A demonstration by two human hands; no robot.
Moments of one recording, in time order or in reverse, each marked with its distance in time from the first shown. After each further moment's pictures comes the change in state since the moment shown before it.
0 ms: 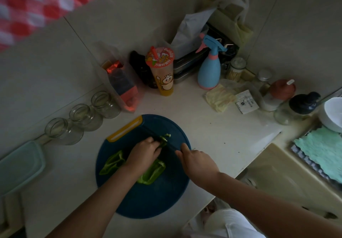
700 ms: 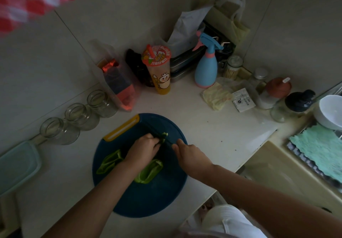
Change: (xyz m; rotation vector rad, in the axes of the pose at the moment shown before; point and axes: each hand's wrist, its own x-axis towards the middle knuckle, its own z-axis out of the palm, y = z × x) left_hand 0.010 0.003 -0.001 -0.038 -0.028 -0.003; right_hand 0.013 0.000 -0.001 0.235 -0.025 0.038
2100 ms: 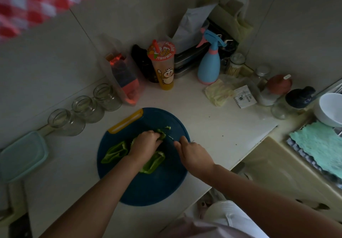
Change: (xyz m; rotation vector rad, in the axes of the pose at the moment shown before) left_hand -0.007 0.004 0.003 0.080 -0.018 -0.117; right_hand -0.014 -0.001 0.012 -0.104 0.061 -0.029
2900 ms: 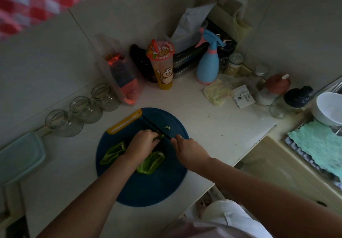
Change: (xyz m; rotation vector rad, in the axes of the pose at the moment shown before) left_hand 0.000 -0.009 -0.006 -0.172 0.016 0.072; right_hand 0.014 -0.008 -0.003 0.094 -0.068 0.058
